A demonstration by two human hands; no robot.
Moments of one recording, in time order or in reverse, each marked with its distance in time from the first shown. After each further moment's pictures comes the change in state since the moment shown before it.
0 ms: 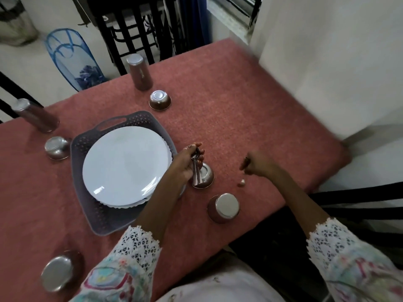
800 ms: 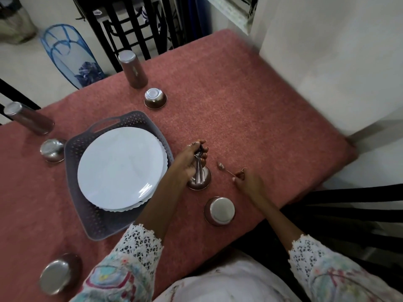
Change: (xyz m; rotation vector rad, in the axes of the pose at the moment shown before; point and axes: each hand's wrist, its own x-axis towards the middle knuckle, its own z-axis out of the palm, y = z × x) left_hand 0.021 -0.003 0.022 0.042 -0.021 -0.025; right_hand -0.006 0.023 0.071 0.225 0.216 0.201
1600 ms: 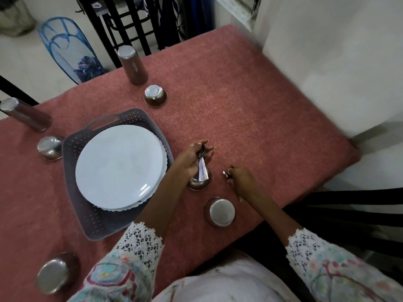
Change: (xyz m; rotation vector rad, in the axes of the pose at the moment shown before) left_hand 0.008 -0.001 0.004 -0.055 0.024 -0.047; right_hand 0.015 -0.010 0.010 -0.022 -0.096 -0.308
